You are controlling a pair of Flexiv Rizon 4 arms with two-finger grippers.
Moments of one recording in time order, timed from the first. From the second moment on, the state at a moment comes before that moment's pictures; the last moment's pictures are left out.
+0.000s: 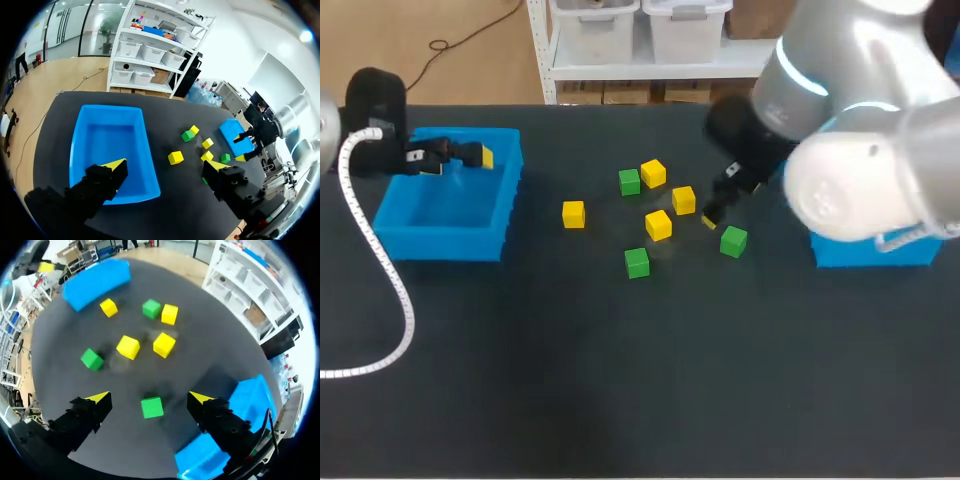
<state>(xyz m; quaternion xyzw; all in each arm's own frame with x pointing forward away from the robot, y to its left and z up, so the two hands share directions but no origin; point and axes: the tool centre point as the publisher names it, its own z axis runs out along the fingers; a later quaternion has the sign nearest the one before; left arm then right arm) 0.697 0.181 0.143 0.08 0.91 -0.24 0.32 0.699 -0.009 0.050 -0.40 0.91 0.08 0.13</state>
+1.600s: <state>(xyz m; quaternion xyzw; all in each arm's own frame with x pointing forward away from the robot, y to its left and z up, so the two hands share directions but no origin) 0.698 0.179 0.135 0.10 0.92 -0.23 0.31 0.698 -0.025 -0.004 -0.39 0.92 -0.02 0.07</state>
